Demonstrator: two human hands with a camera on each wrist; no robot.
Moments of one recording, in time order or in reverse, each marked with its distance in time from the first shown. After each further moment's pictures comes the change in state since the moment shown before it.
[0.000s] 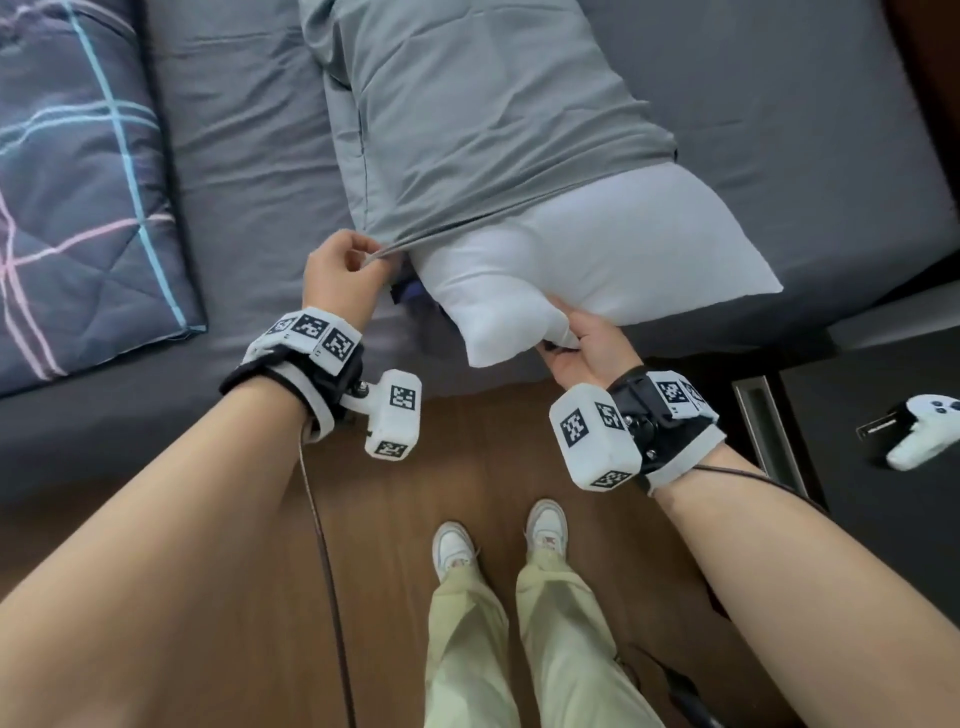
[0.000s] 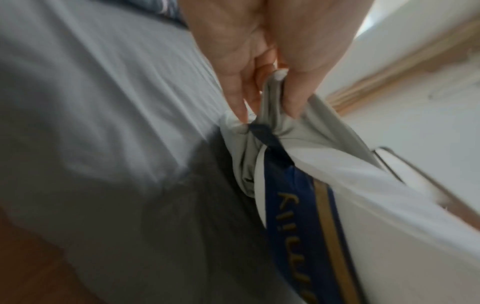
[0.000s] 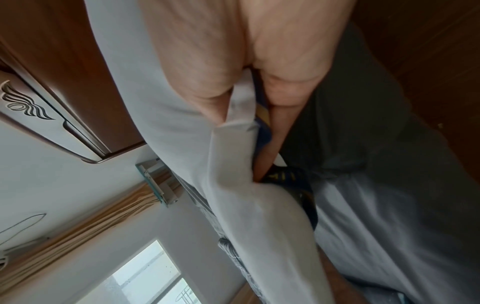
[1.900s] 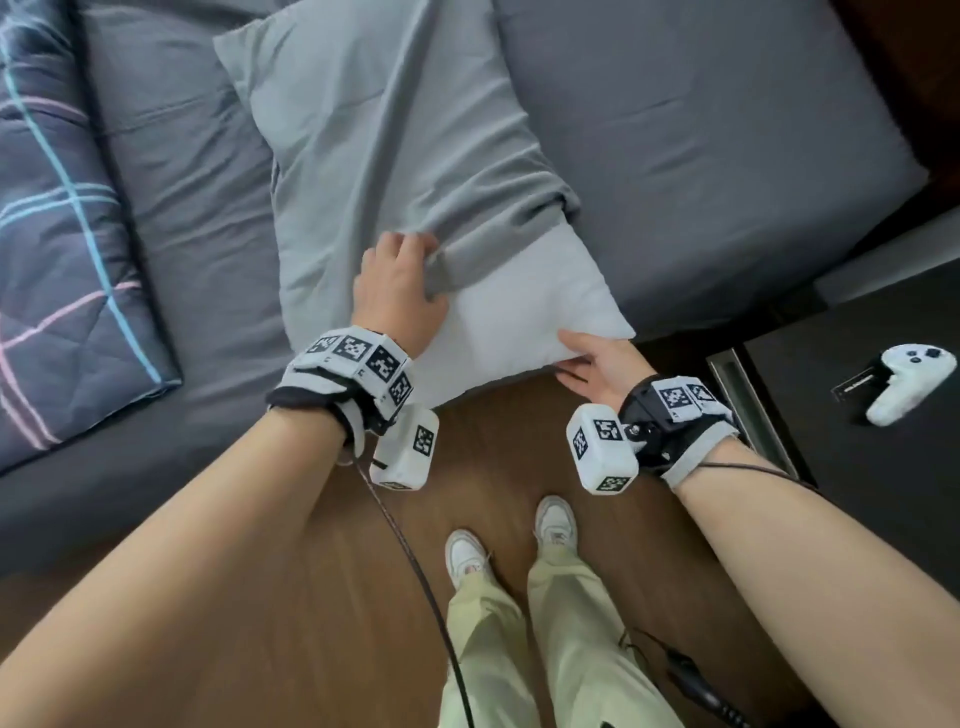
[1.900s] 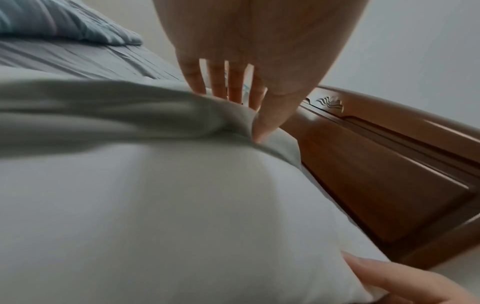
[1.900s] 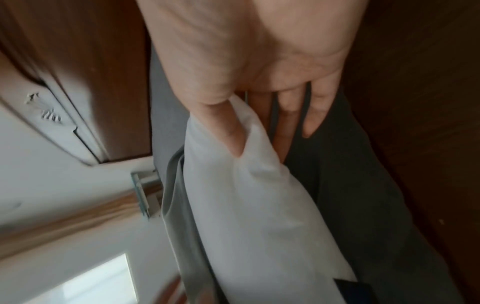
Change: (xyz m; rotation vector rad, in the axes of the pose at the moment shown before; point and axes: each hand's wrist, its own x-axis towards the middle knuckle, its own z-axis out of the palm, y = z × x) left_hand -0.043 0.085 0.065 0.618 -0.237 0.356; right_hand -0.002 -0.049 -0.083 -0.383 0.099 0.058
